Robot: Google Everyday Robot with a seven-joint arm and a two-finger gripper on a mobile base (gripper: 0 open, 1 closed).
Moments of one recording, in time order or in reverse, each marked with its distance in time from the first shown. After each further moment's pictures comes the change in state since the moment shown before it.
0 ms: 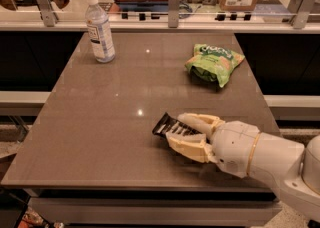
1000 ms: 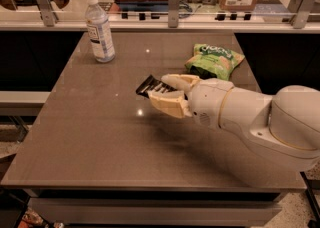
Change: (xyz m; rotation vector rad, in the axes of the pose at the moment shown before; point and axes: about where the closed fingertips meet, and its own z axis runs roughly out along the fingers) arm -0.067 -0.037 0.058 0.047 -0.024 -0.071
